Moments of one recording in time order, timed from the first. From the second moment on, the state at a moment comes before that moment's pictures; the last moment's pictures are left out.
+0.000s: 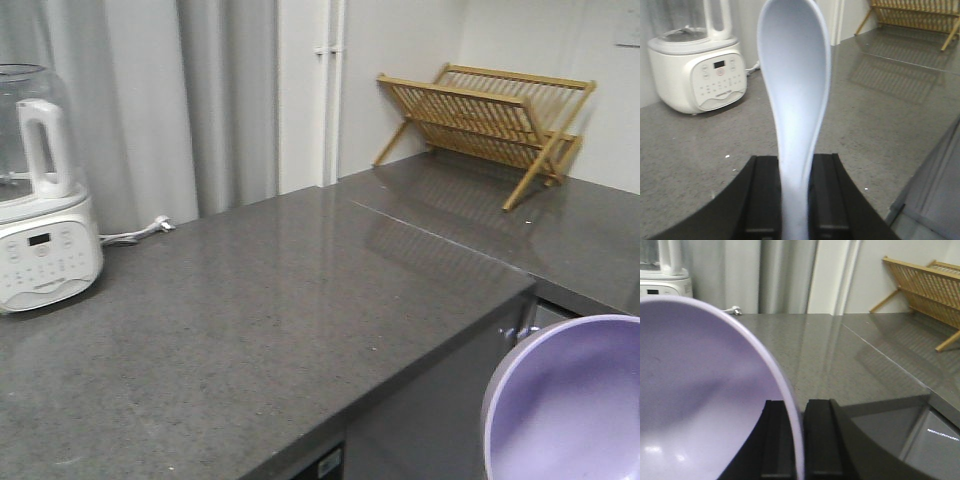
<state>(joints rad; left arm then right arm) -0.13 0.35 -0.62 -0.02 0.55 -0.03 0.04 0.57 -0.66 0.74 0.42 -0.84</state>
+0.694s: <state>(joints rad) -0.13 0.35 -0.62 -0.02 0.55 -0.03 0.04 0.57 -0.66 0.74 0.42 -0.84</state>
